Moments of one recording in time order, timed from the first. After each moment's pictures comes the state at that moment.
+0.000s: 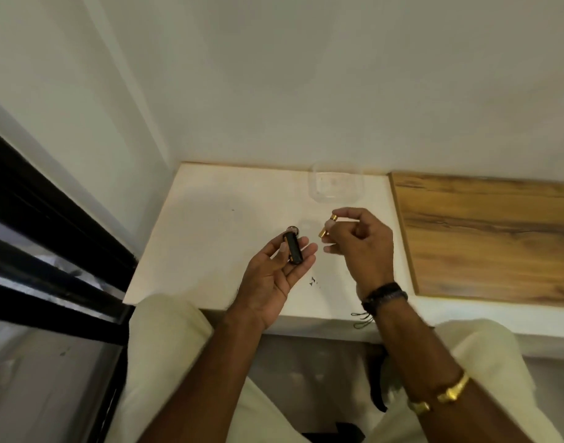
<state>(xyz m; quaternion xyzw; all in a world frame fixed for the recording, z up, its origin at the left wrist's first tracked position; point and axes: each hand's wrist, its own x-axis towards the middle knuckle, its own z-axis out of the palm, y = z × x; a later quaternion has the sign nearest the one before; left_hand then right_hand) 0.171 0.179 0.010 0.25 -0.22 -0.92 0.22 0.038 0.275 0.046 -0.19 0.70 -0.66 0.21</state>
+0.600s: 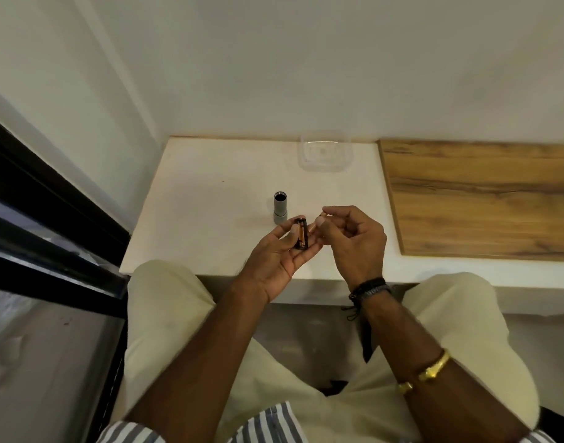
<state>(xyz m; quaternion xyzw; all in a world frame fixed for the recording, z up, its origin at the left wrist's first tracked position) 0.168 0.212 -0.002 0.26 -0.23 -0.93 0.14 0.066 0.321 0.016 -0.23 0.75 -0.61 0.12</state>
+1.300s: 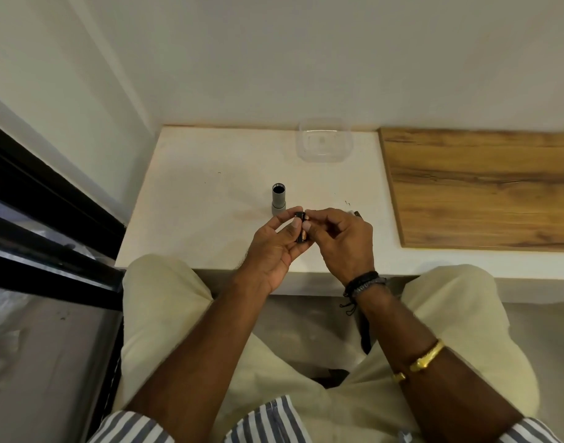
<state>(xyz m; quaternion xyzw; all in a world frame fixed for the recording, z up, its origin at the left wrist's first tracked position) 0.160 0.207 -0.023 0.30 -0.31 -0.88 0.17 0.067 0.315 0.000 -0.34 0.78 -0.51 0.10</state>
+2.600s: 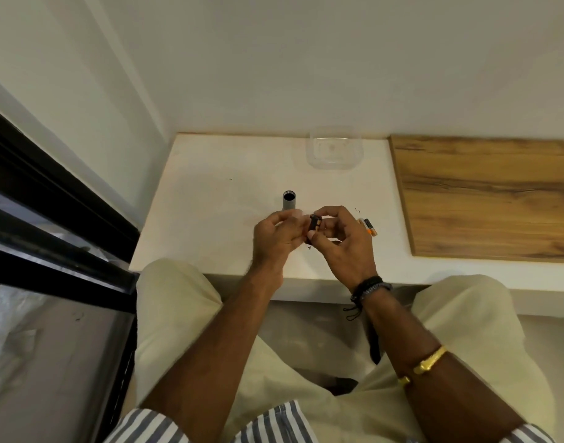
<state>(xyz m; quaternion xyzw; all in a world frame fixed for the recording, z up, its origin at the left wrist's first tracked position) 0.155 0.198 -0.013 0.39 -0.47 -0.75 0.26 0.065 0.306 -0.009 -0.31 0.73 -0.57 0.20</state>
